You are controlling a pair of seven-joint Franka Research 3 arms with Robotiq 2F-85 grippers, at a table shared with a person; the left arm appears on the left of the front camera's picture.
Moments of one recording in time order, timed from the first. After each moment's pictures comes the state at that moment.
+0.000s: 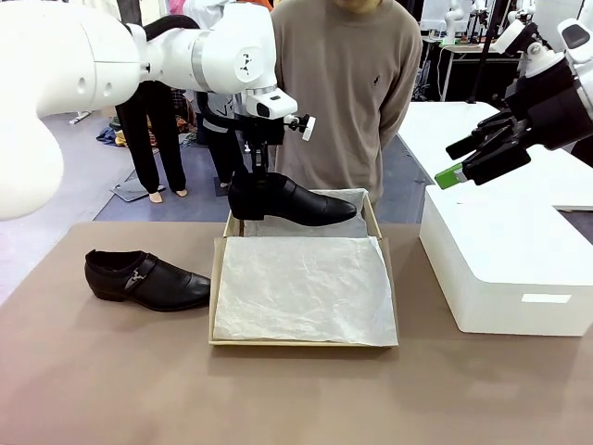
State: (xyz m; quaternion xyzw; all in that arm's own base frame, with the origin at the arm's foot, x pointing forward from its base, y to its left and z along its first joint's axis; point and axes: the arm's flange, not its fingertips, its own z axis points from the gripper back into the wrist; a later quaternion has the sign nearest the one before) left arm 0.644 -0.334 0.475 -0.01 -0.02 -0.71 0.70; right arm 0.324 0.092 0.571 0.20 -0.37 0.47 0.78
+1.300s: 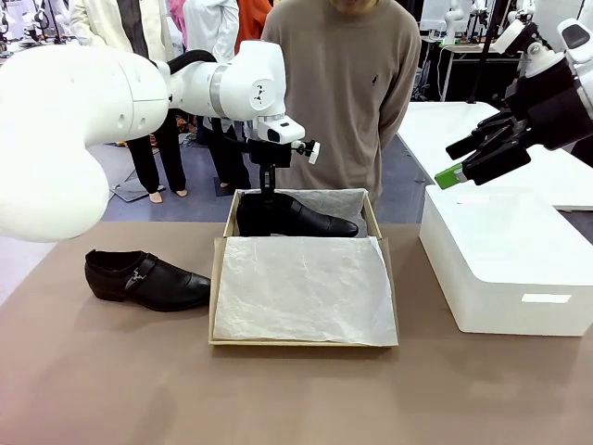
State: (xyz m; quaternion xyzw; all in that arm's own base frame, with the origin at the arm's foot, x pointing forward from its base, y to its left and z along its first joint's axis) left arm 0.666 -0.348 0.417 -0.02 0.01 -0.71 0.71; right arm 0.324 0.092 0.571 0.20 -0.37 0.47 0.78
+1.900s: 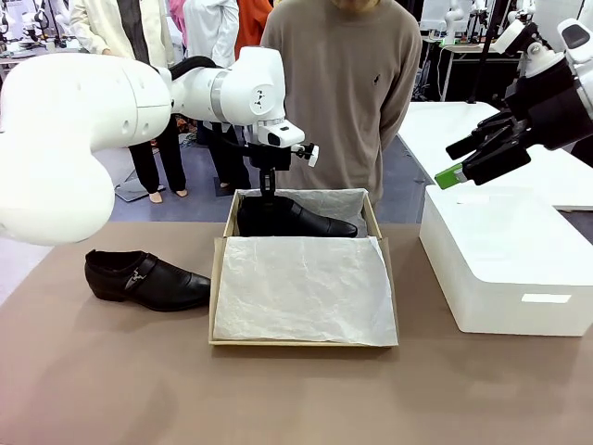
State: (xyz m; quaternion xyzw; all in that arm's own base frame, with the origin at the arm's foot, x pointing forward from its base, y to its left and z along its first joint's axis) left arm 0.673 -0.346 0.407 -0.03 0.01 -0.70 0.72; right arm 0.324 0.092 0.571 0.20 -0.37 0.47 0.78
